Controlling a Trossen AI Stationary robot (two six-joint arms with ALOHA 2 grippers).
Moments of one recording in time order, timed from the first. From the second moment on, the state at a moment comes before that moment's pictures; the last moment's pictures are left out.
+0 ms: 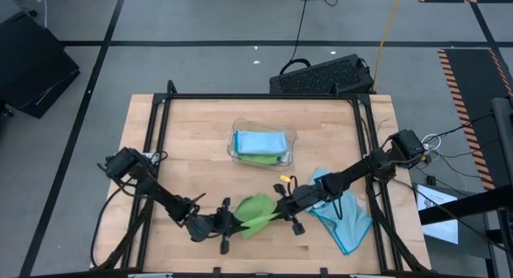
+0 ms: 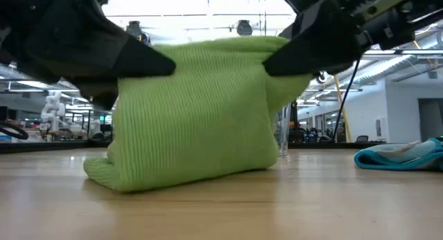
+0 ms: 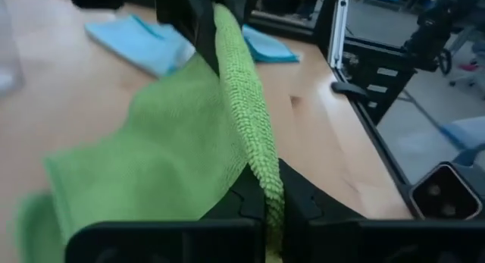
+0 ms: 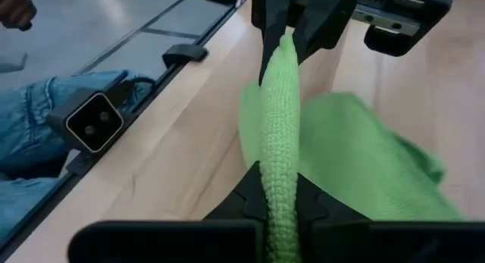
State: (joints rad) left arm -0.72 1.91 0.71 0.80 -0.57 -0.47; right arm 0.38 1.72 0.73 0.49 -0.08 0.08
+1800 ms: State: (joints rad) left arm -0.84 1.57 0.71 -0.02 -0.94 -0.98; right arm 0.31 1.83 0.95 0.31 0.19 -0.05
